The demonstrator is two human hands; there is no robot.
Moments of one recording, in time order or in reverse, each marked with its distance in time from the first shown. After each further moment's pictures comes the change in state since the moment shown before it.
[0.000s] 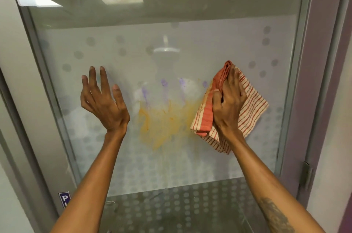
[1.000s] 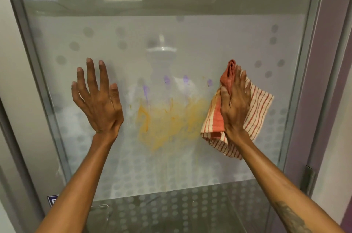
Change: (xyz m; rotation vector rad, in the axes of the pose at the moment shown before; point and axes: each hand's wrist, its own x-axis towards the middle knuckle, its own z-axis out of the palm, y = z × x) left_hand -0.001 -0.025 -0.001 0.159 -0.120 0.125; right_hand -0.041 0.059 -0.013 -0.117 -0.705 0.648
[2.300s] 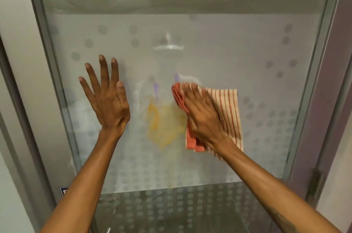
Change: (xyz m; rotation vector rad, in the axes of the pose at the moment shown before) left_hand 0.004 -0.010 -0.005 -0.025 -0.042 0.074; right_hand -0.038 -0.090 0.051 -0.293 0.406 -1.151
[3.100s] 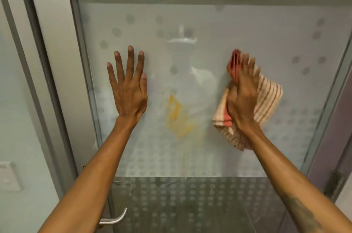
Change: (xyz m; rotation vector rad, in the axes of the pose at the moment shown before) left_hand 0.000 -0.023 -0.004 0.075 -0.091 0.125; right_hand 0.028 0.018 -0.026 0.004 0.177 0.428
